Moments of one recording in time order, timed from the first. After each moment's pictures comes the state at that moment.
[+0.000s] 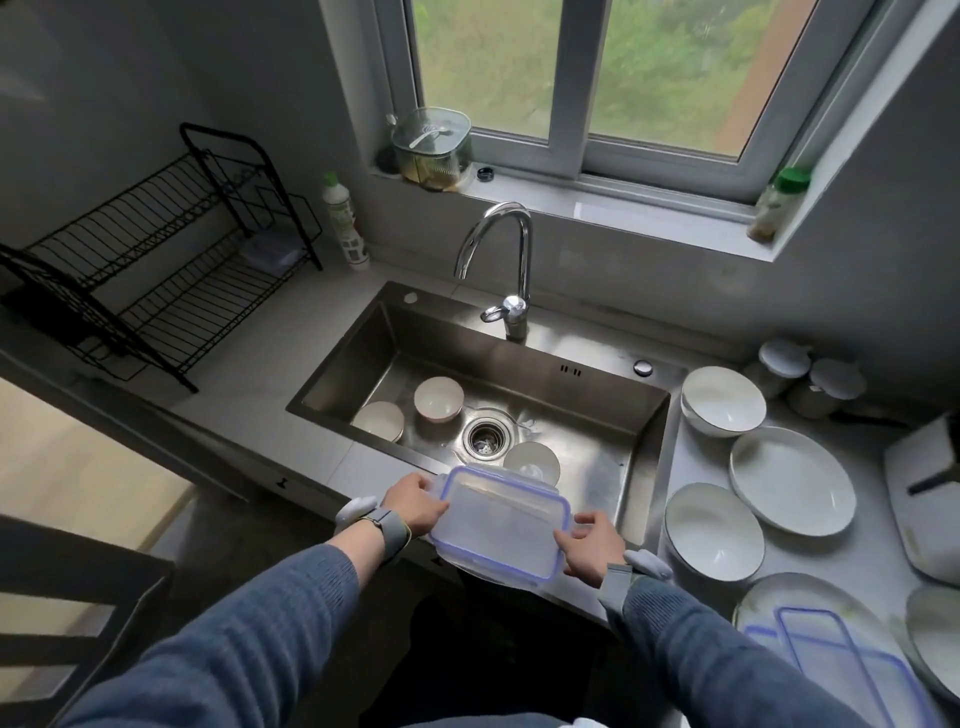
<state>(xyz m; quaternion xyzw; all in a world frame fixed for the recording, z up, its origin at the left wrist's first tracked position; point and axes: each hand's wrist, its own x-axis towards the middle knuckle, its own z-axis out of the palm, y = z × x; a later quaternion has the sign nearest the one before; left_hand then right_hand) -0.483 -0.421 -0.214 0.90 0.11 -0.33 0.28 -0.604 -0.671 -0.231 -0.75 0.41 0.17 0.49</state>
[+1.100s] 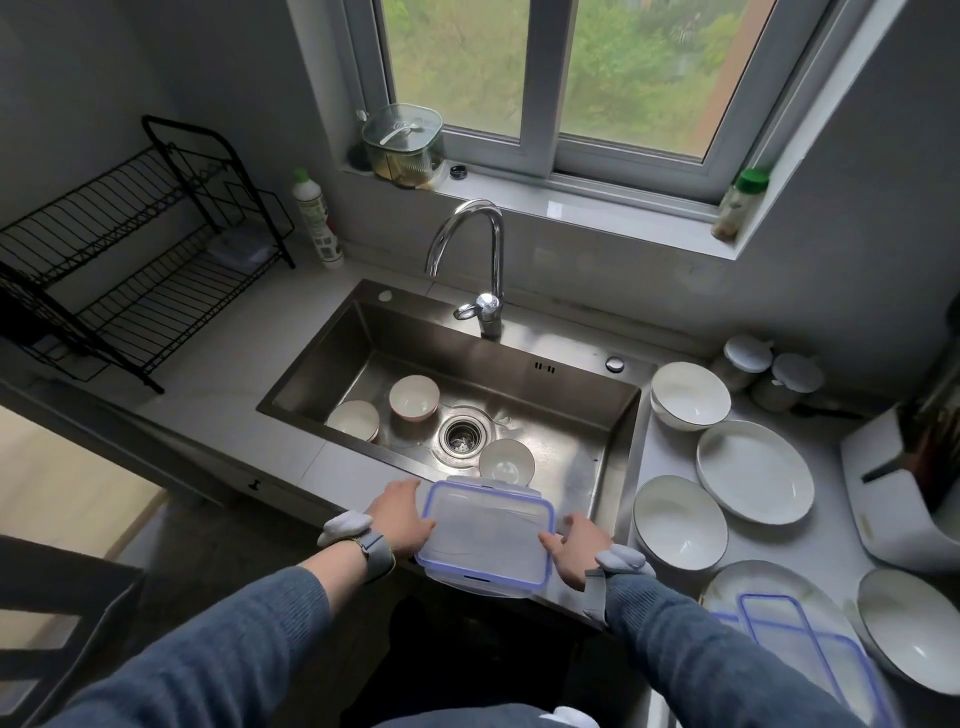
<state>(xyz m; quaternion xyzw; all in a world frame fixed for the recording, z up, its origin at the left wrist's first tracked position) -0.507 -0.440 -0.206 0.95 -0.05 -0.29 0.14 -0.615 -0.695 -0.200 -0.87 0.28 0.28 0.28</state>
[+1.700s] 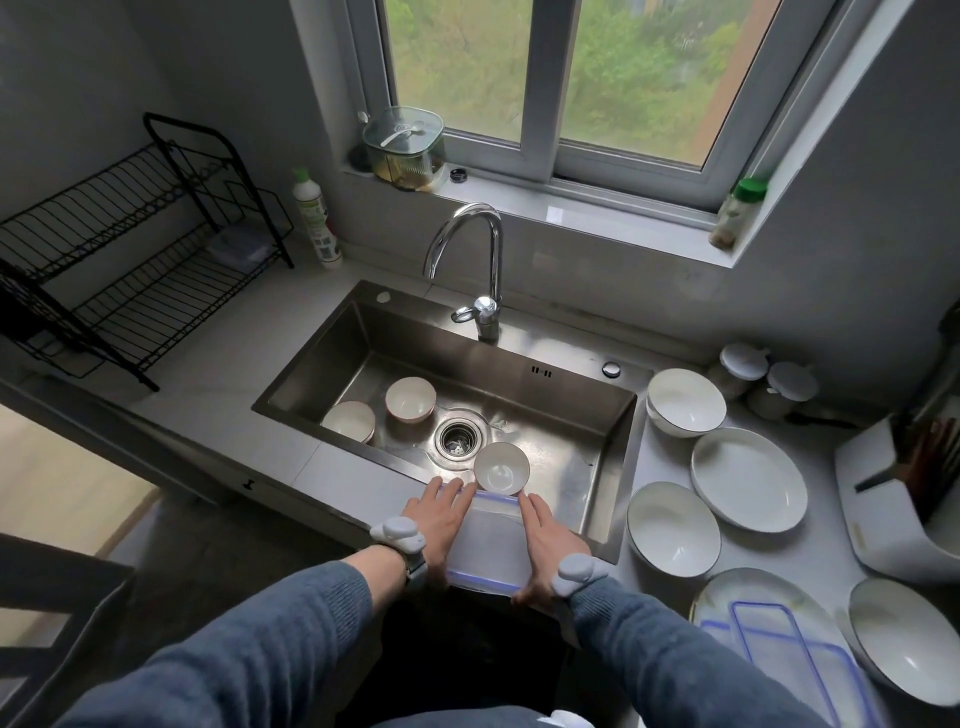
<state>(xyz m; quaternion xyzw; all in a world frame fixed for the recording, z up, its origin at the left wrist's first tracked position) -0.522 -0.481 -0.223 0.92 -0.31 -0.24 -0.06 -0.607 -0.678 -0.202 -0.95 0.03 0.27 0.15</state>
